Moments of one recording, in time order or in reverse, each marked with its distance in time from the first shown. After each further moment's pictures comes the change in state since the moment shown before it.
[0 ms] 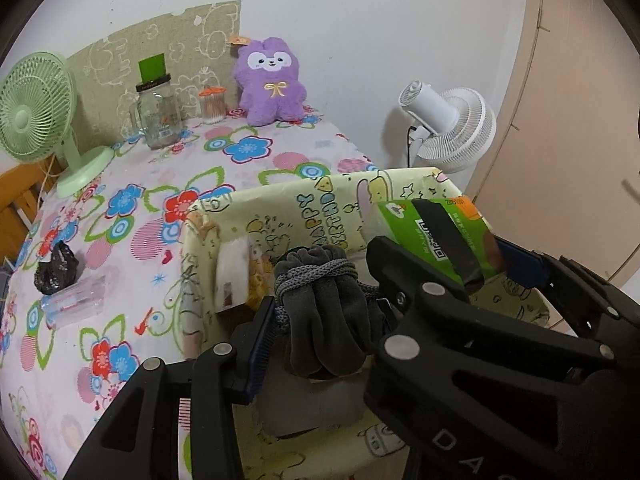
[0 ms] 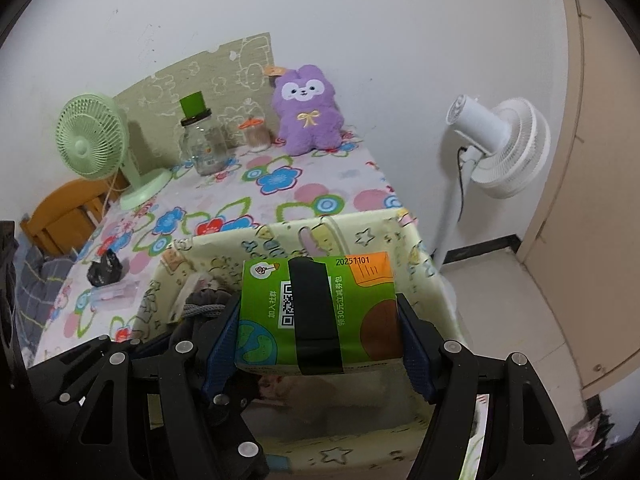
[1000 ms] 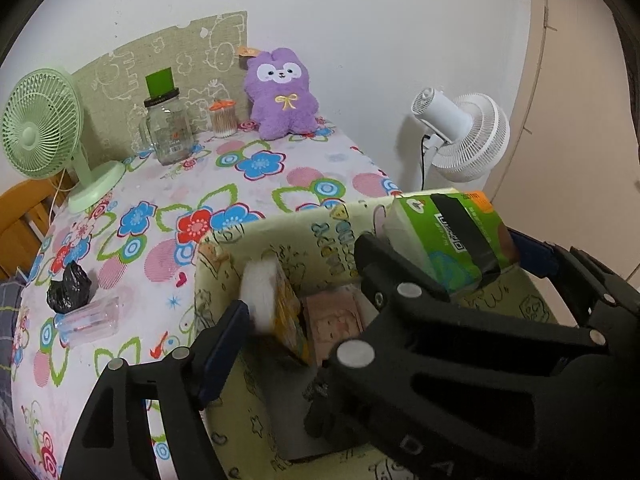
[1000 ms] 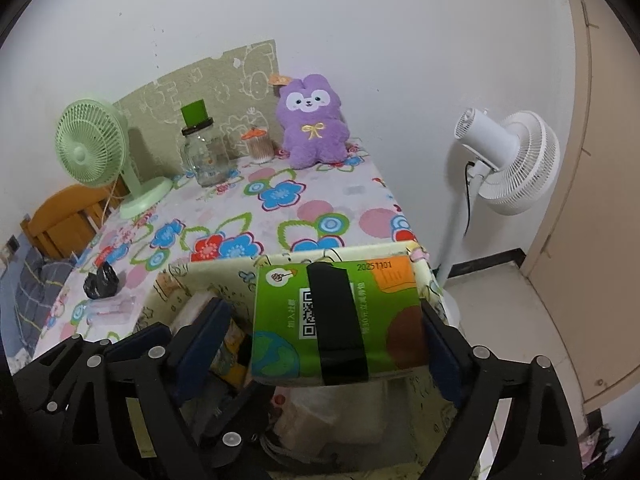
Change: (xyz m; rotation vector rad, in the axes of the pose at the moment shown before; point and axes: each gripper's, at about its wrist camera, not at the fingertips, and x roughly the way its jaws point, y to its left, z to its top) left arm 0.005 0.001 0.018 0.009 -0.028 0.056; right arm 0.016 0.000 0.020 -0.025 -0.039 0.008
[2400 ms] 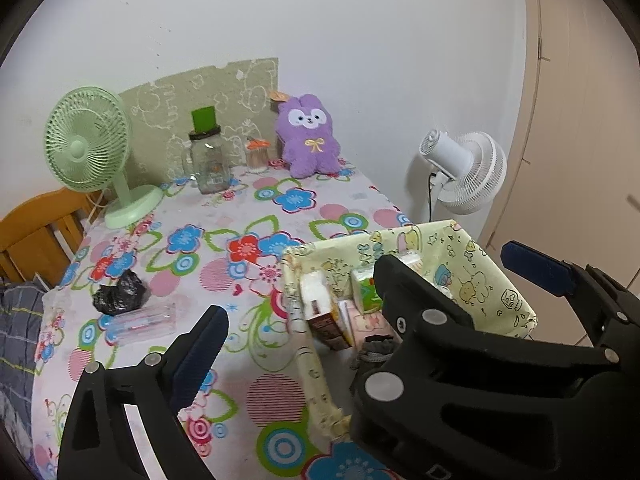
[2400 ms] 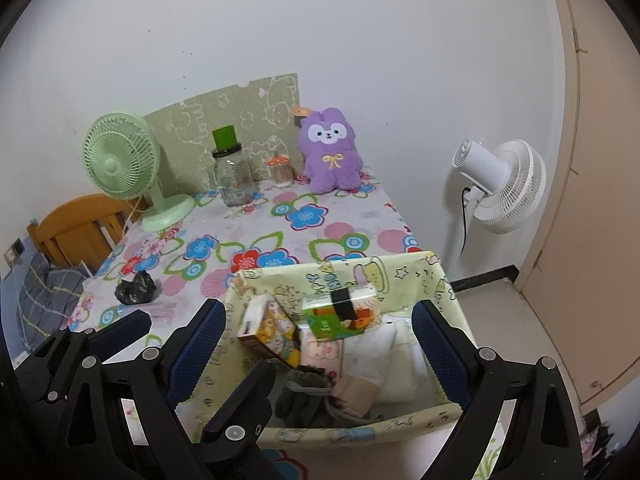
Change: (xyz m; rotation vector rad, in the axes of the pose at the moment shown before) left arm -0.073 0.035 -0.021 -0.015 -0.145 0.033; right arm -0.069 0.052 -0.010 -0.013 -0.086 -0.017
